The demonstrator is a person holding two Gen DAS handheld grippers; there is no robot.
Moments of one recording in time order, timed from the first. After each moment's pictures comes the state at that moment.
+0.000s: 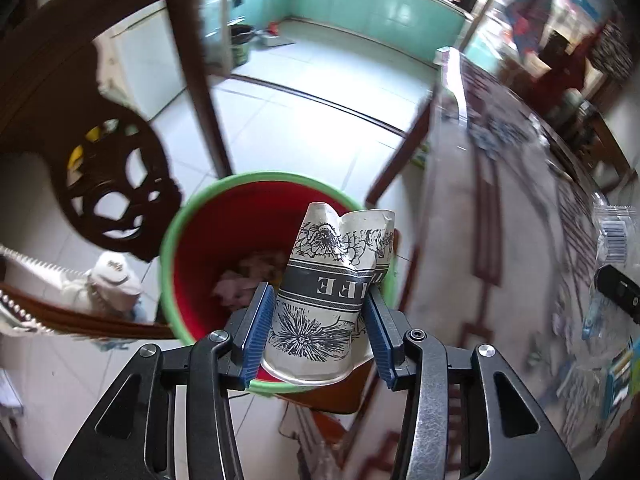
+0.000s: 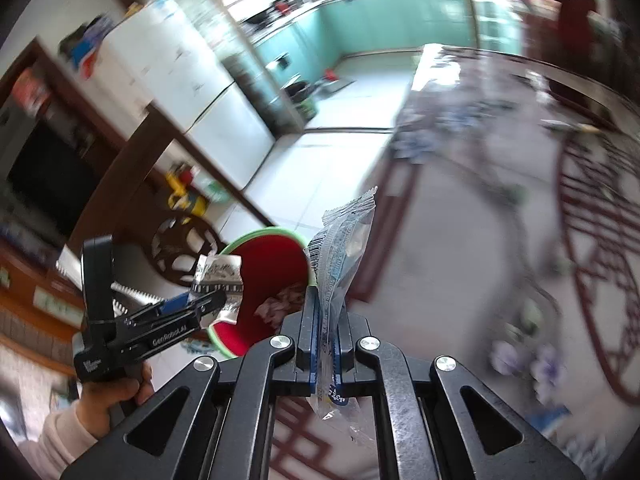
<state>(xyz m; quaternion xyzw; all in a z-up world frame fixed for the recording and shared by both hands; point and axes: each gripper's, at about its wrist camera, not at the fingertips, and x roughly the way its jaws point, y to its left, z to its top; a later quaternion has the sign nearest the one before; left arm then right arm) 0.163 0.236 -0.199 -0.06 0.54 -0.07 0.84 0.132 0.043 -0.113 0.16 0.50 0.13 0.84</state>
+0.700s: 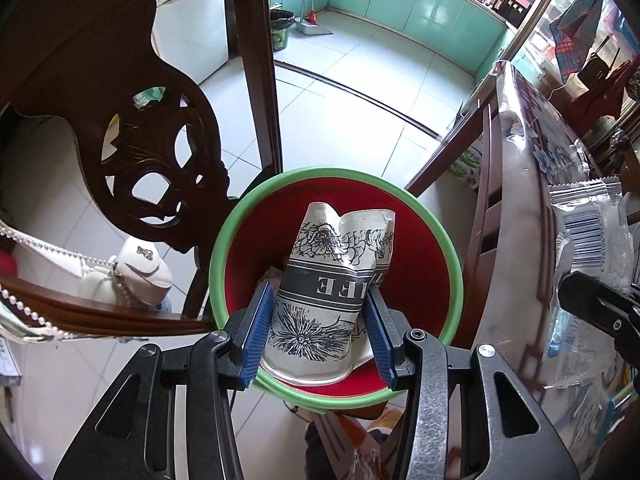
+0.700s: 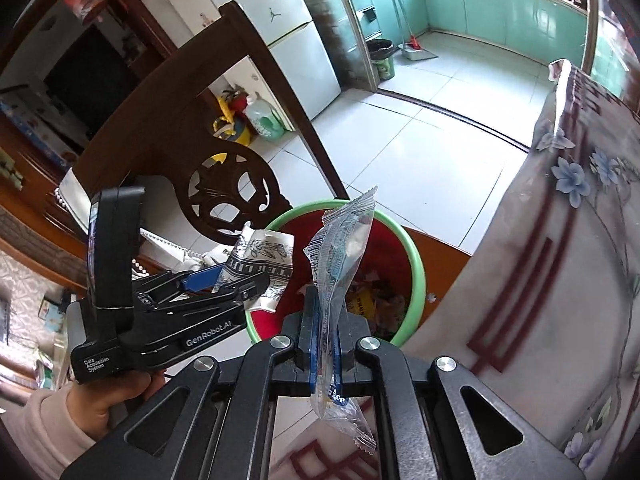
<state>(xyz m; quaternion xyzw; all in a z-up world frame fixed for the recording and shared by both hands) 0.182 0.280 -0.221 -0.07 0.56 -0.03 0.82 0.194 0.161 -0.149 0.07 0.54 0.24 0.80</state>
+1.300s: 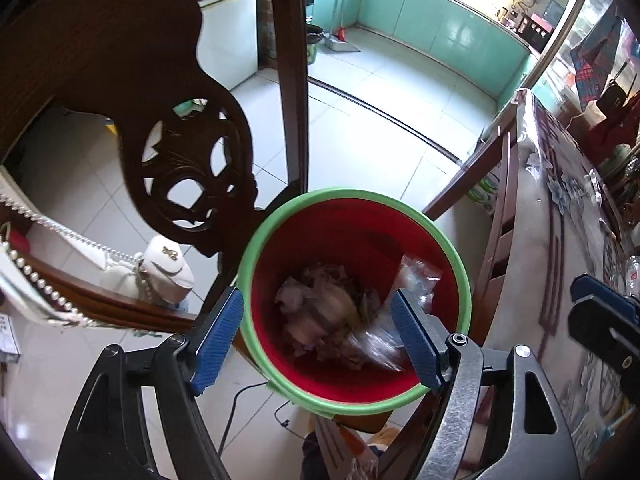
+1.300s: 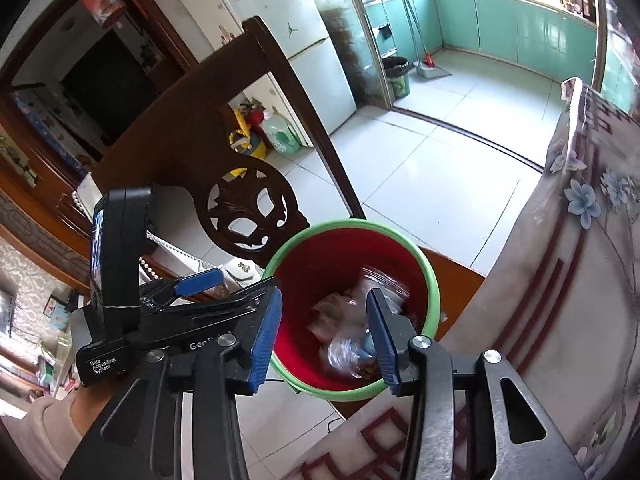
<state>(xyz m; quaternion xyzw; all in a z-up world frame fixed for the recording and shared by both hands) 0.173 0.293 -0.203 -0.09 0.54 0.03 0.84 0.187 0.156 -0.134 0.08 0.50 0.26 0.82</state>
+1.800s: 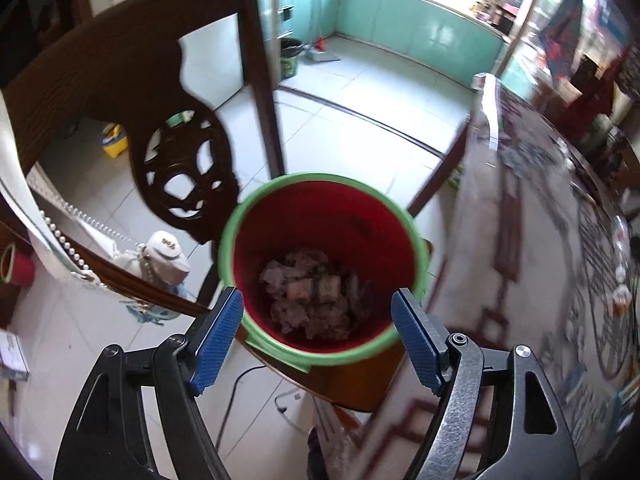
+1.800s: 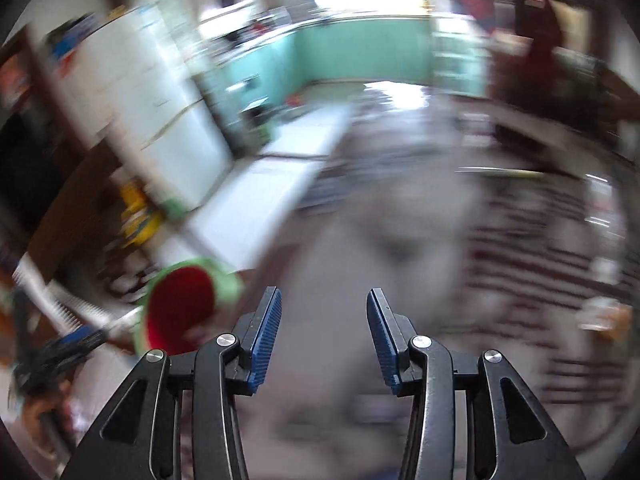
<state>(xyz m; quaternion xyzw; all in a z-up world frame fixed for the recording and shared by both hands) 0.117 0.239 -0.168 -0.05 0.52 0.00 0.86 0.127 -0.121 -0.096 0.13 0.46 -0.02 0.88</state>
